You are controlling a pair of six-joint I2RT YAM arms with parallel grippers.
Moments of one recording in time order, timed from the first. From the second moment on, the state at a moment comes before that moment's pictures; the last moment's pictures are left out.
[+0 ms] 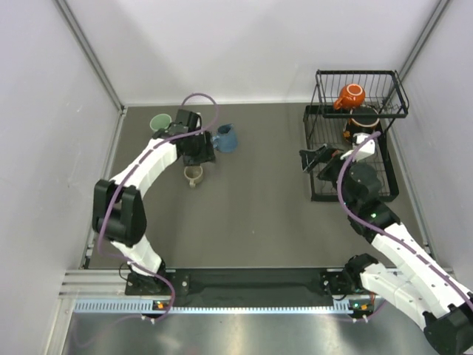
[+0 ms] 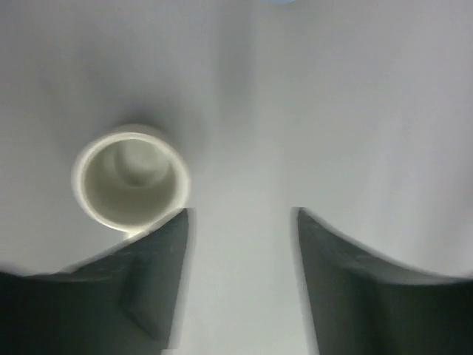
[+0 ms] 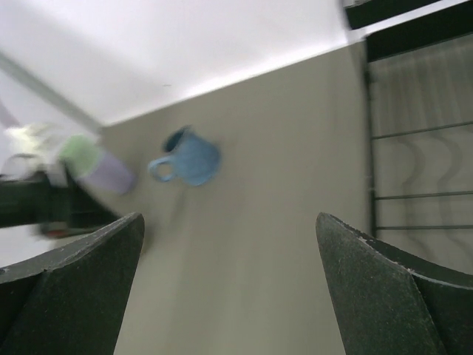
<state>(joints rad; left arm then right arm) -0.30 1.73 1.37 -0.66 0.04 -0.42 0.48 0.77 0.64 0.07 0.19 0.58</state>
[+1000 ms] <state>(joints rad) -0.30 1.31 1.10 -0.43 0.67 -0.50 -0.24 1.41 0.51 0.58 -0.04 0.40</state>
